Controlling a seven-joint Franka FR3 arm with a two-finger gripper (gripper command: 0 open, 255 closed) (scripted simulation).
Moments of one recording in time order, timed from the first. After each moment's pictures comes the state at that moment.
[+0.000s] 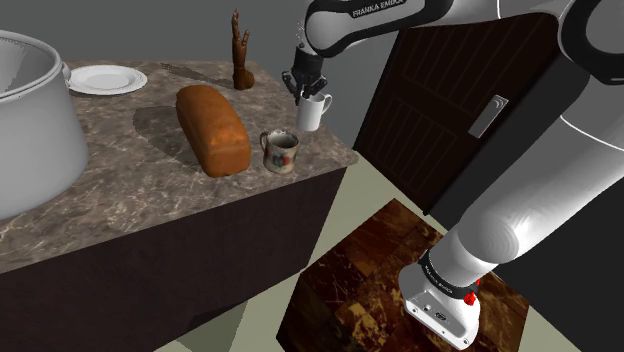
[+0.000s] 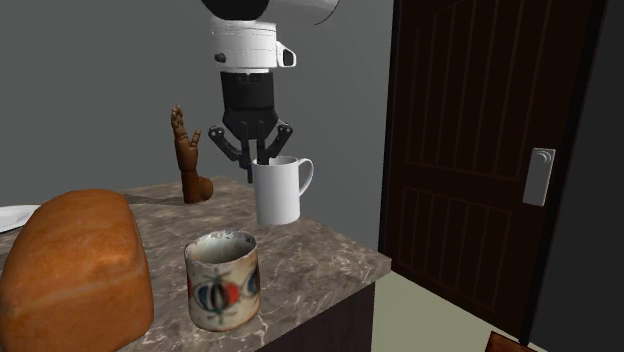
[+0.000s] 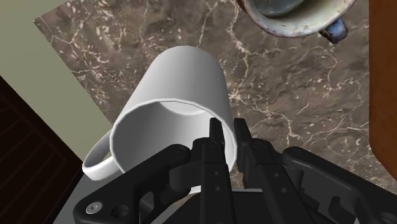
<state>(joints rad) -0.15 0.01 0.23 -2.04 -0.18 2.18 0.74</state>
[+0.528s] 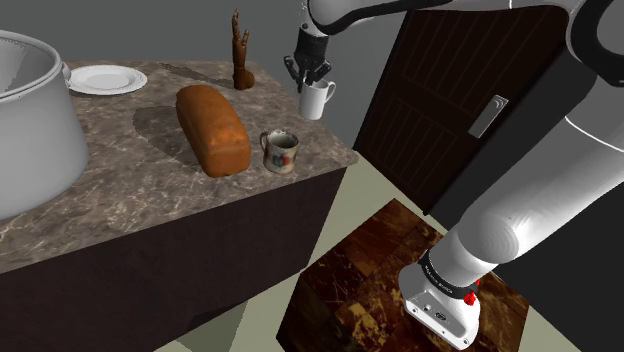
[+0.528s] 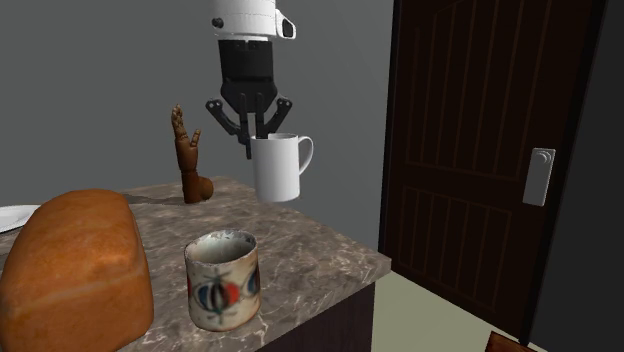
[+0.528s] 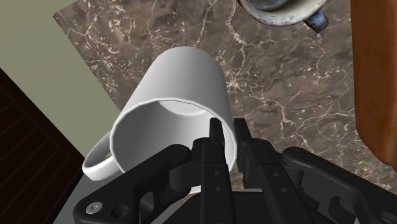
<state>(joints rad) -0.15 -0.01 0.23 -1.96 -0.16 2.08 0.72</state>
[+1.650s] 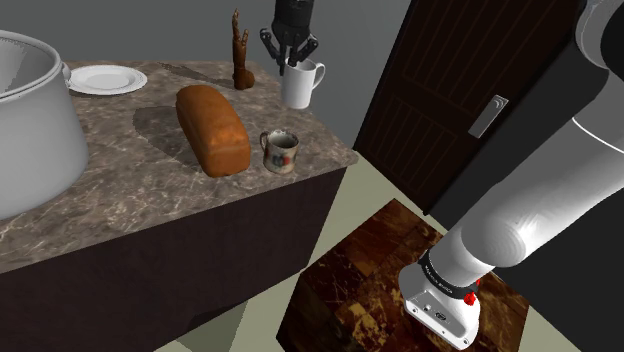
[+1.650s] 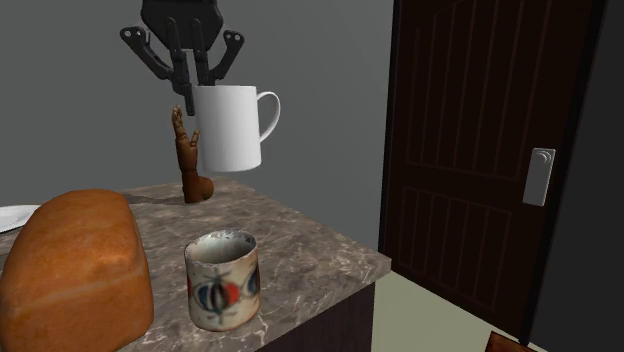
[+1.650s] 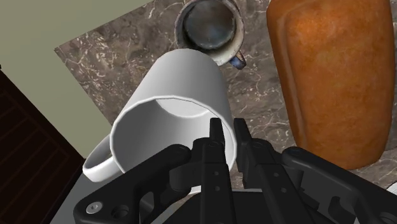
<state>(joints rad) -0.06 -0.06 0.33 -1.82 -0.15 1.87 0.87</state>
